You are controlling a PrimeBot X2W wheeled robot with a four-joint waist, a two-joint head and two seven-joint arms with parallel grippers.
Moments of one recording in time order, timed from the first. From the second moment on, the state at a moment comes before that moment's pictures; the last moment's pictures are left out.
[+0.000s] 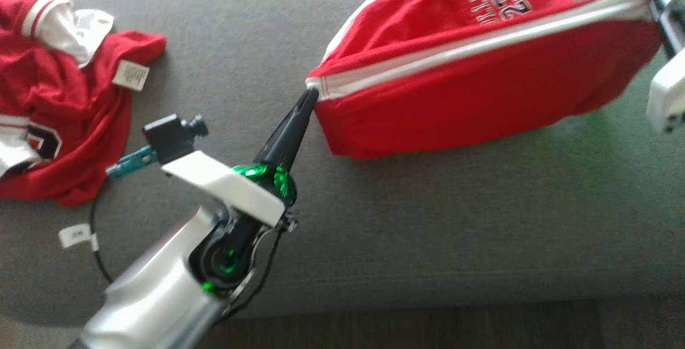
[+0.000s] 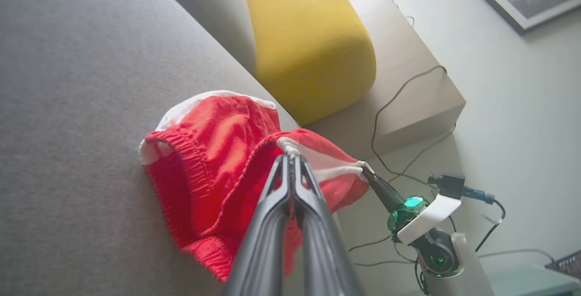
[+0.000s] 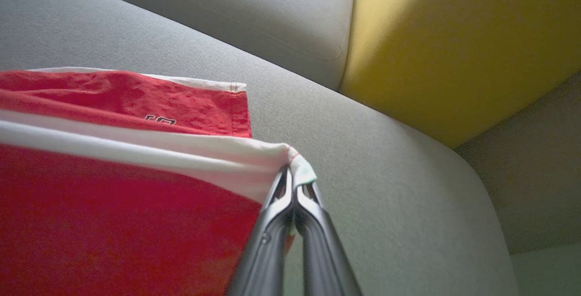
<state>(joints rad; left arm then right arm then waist) -0.50 0.34 -0.82 0.07 -1.42 -0.12 -0.26 -0.53 -0.40 -0.05 0.10 0.09 0.13 0.38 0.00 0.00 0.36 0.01</state>
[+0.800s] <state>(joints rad) -0.78 0.12 -0.76 0.33 -1.55 -0.12 -0.24 -1.14 -0.44 0.18 0.73 -0.03 0.13 0.15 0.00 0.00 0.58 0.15</state>
